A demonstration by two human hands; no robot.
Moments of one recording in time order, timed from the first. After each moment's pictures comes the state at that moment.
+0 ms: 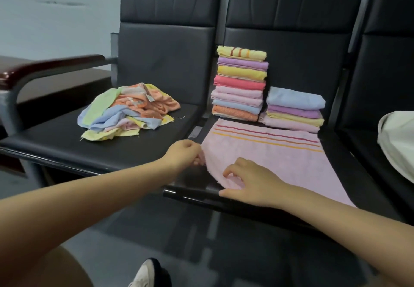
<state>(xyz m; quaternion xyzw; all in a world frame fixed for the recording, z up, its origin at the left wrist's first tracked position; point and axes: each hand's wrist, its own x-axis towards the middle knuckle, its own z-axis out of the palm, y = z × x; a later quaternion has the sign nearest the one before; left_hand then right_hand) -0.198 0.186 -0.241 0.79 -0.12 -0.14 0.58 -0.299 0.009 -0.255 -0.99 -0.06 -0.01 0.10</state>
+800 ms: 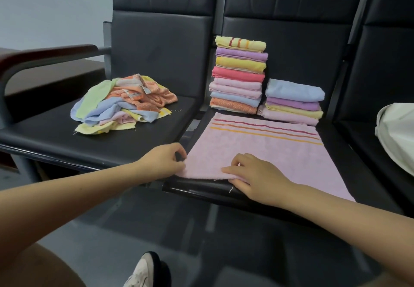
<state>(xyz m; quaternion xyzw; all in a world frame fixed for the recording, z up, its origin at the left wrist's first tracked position) -0.187 0.233 -0.255 0.93 -0.26 -0.09 0.25 -0.302 -0.003 -0.273 -0.99 -0.13 -0.07 0.06</state>
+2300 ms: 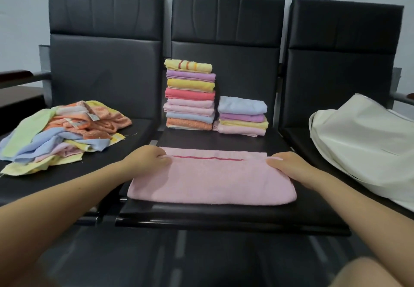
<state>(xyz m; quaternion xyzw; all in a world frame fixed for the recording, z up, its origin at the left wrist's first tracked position) -0.134 0.155 -0.238 0.92 -0.35 -0.04 0.18 -0.349 -0.154 -0.237 -0.87 0.28 -0.09 0.40</state>
